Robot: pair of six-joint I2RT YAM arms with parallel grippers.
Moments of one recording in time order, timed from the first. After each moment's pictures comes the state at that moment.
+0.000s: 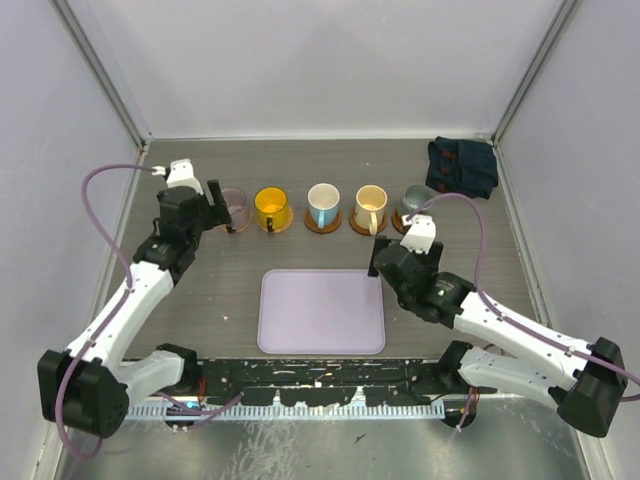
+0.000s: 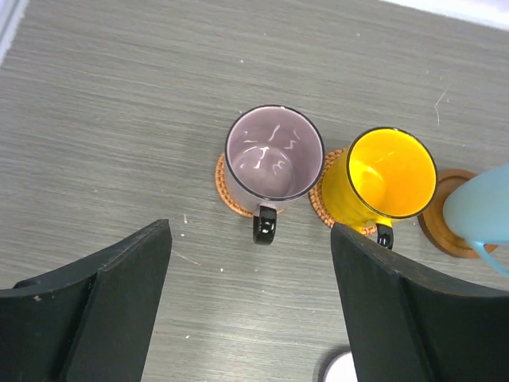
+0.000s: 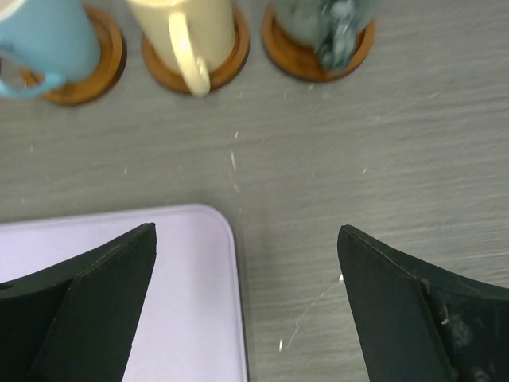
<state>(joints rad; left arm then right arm) -0.26 1.11 0.84 -0.16 -0.30 -0.30 0.87 0.92 0.67 -0.54 0.76 0.71</state>
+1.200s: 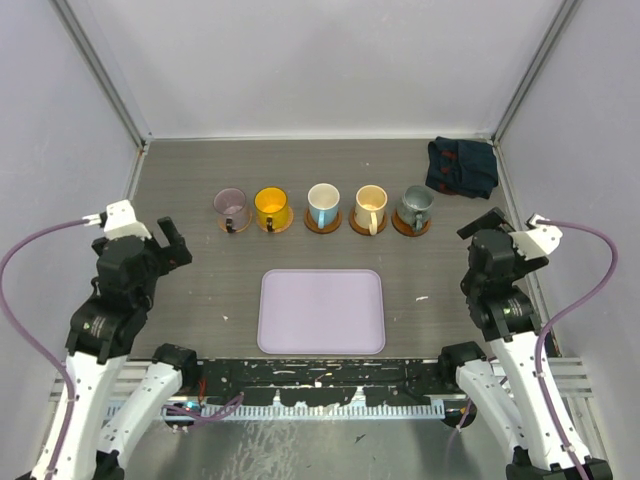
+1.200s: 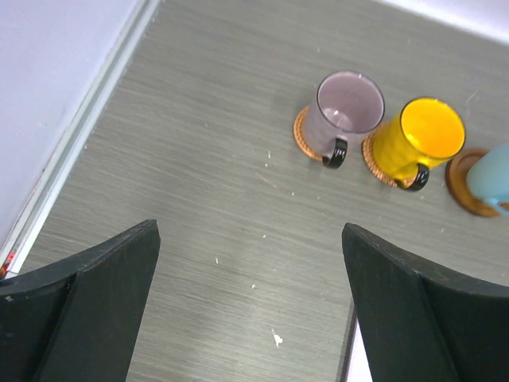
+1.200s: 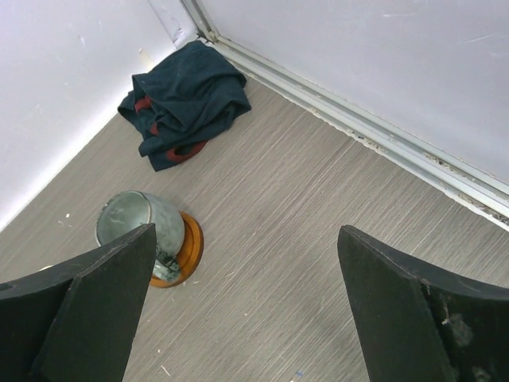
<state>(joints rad) -0.25 0.59 0.95 -0.79 -0.44 -0.33 0.19 0.59 0.74 -0.50 0.81 0.66</state>
